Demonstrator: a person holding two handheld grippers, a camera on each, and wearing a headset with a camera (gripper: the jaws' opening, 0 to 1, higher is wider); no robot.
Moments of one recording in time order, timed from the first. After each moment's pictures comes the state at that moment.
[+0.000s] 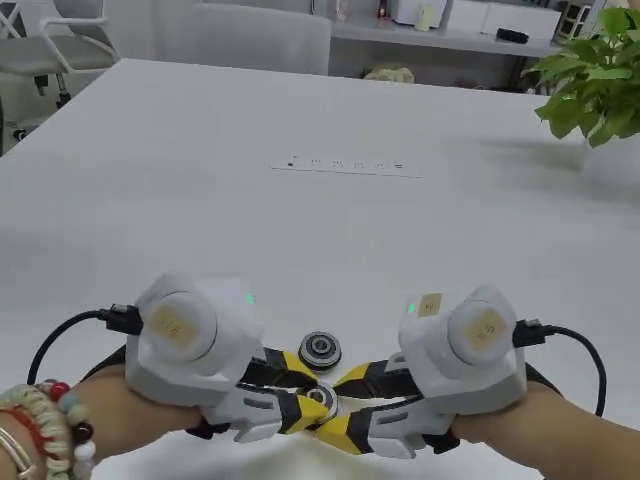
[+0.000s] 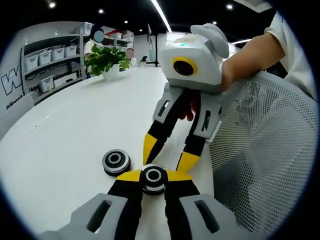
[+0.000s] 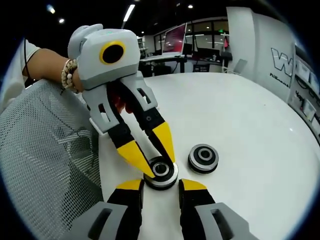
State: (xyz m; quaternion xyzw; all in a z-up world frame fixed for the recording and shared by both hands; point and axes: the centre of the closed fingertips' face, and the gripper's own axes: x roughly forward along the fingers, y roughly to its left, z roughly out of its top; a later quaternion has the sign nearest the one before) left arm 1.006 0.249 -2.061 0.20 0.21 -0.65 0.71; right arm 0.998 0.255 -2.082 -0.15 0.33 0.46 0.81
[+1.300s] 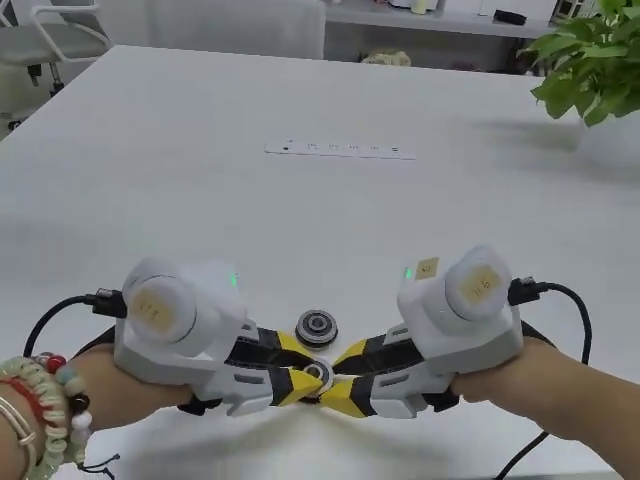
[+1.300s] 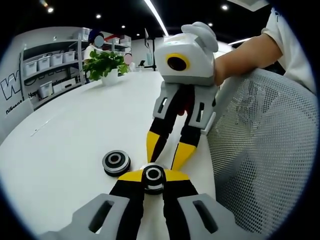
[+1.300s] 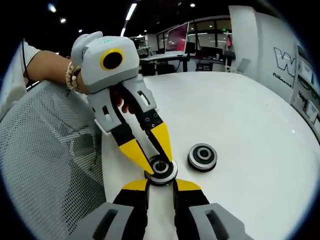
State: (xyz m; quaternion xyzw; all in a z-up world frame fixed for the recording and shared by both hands) left arm 1.003 0.249 -2.061 0.19 0.19 -0.66 0.70; right arm 0.995 0.249 -2.077 -0.16 0.34 0.47 0.80
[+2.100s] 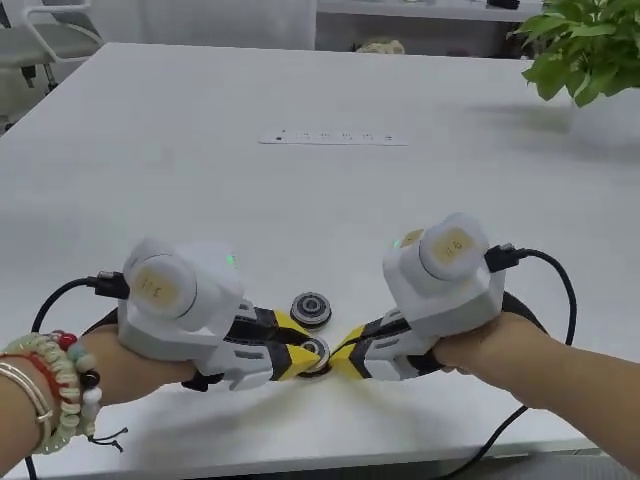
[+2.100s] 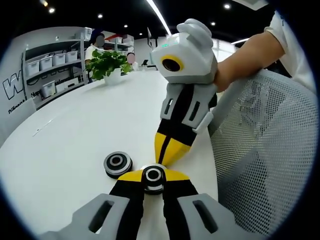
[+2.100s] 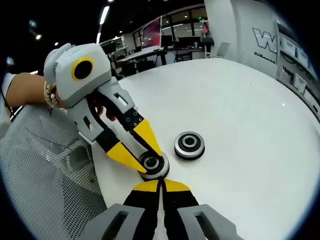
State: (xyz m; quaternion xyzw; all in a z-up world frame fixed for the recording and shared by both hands) left arm 1.007 0.245 -2.061 0.20 0.19 -0.64 0.72; right arm 1.001 0.237 -2.082 -0.07 0.40 0.39 0.82
